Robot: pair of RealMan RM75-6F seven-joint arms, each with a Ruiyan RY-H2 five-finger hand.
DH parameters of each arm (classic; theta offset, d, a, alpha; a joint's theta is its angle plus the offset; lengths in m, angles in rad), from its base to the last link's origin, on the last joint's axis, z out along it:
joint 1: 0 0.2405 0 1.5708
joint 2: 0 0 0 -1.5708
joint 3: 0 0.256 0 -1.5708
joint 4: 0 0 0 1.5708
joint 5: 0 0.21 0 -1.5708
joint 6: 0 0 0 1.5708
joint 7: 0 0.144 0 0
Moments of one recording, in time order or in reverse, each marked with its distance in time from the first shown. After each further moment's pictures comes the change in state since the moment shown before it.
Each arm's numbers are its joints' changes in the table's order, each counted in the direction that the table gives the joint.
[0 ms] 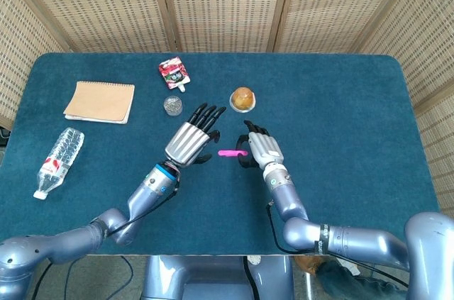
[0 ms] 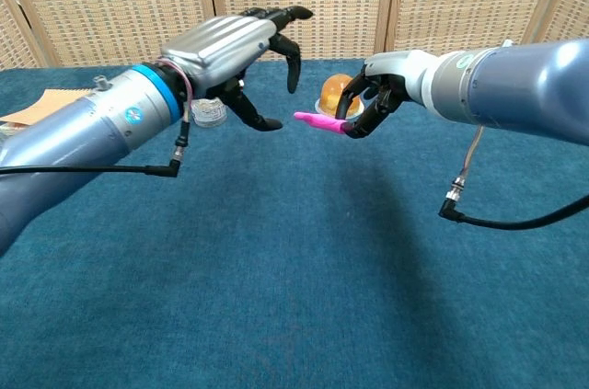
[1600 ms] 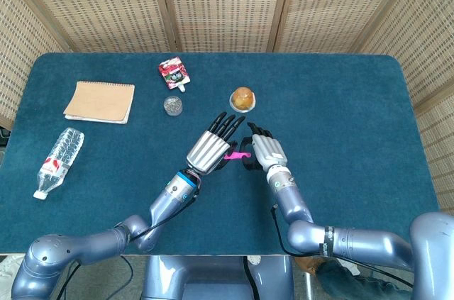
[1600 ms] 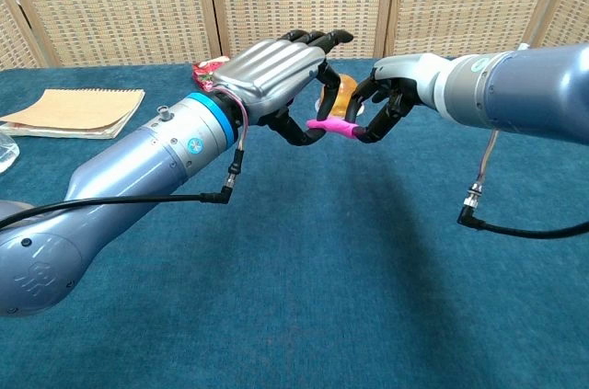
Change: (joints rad) left arm -0.084 0.135 0.032 0.084 -0.091 0.028 0.089; right arm -0.009 -0.033 -0.036 -0.031 -0.014 -0.006 0.049
